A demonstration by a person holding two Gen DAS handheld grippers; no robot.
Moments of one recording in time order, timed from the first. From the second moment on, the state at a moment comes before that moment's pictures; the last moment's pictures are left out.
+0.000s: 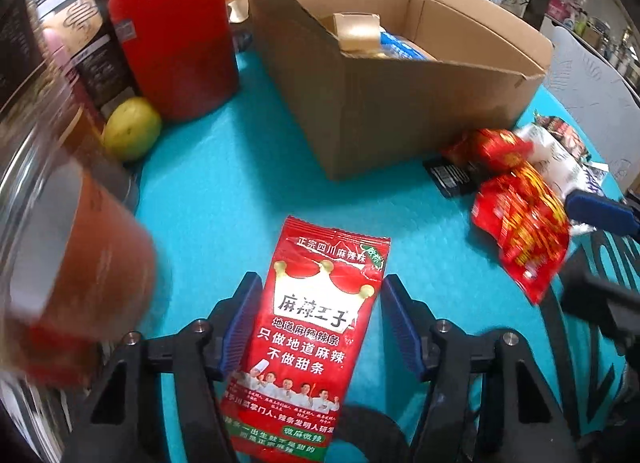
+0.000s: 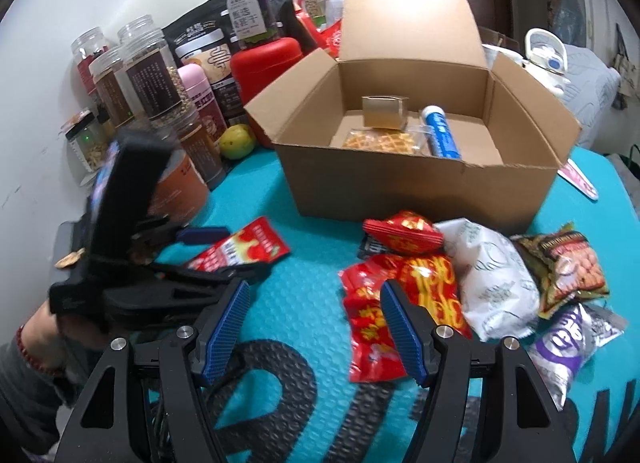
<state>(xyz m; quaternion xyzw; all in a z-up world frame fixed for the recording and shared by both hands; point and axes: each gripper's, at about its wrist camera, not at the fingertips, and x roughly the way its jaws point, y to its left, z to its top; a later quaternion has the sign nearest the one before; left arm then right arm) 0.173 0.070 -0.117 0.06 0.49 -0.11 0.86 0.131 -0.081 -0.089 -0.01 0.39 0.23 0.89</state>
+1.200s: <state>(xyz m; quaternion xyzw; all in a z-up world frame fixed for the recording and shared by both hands) 0.098 0.040 -0.110 0.03 0.46 -0.09 0.88 0.134 -0.130 -0.119 -0.03 0.40 0.16 0.90</state>
